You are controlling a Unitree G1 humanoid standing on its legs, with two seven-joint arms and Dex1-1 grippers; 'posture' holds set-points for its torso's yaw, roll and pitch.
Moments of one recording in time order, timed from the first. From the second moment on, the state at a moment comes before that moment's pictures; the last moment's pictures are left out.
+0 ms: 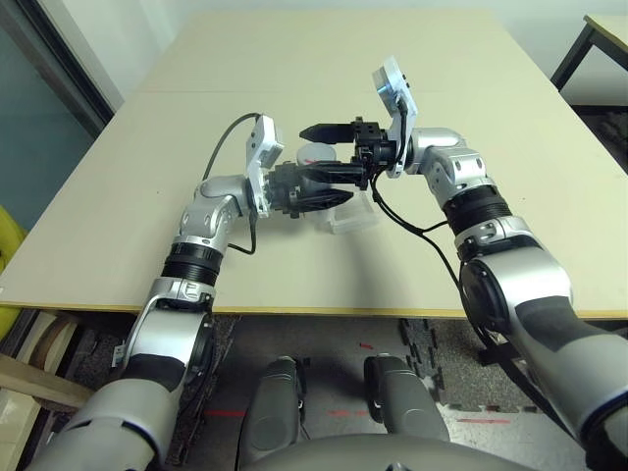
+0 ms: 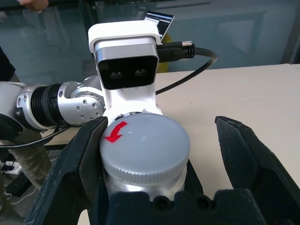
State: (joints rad) left arm -0.76 0.31 -0.05 0.53 -0.36 0.20 -1.29; right arm -1.11 -0.17 0.01 0.88 0.28 0.14 1.40
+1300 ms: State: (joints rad) left arm -0.77 0.32 -0.05 0.57 -0.35 0.17 -1.29; right arm -1.09 -0.19 0.02 0.79 0.31 0.24 1.47
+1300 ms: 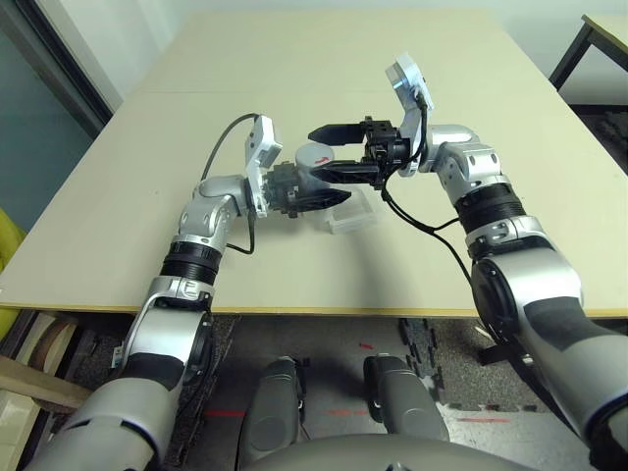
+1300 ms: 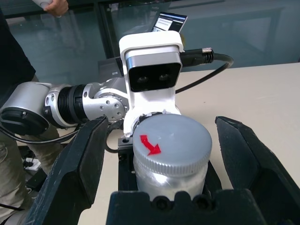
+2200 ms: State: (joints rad) left arm -0.78 0.31 -0.05 0.57 -0.35 0.17 -1.29; right arm -1.09 -0.18 0.02 0.83 0.32 0.23 1.43
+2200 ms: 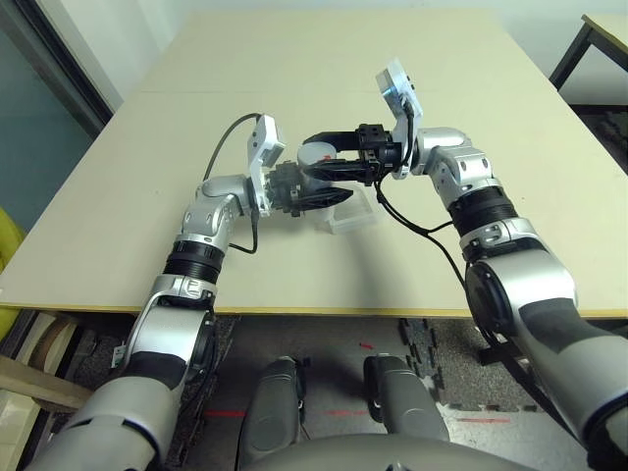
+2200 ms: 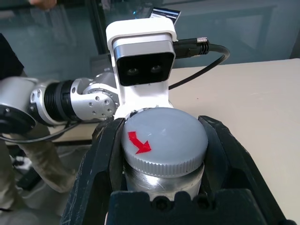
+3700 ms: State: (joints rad) left arm -0.86 0.39 0.02 0.77 -0.27 0.05 -1.12; right arm -1.00 -0.46 -0.25 1.23 0.20 0.12 0.44
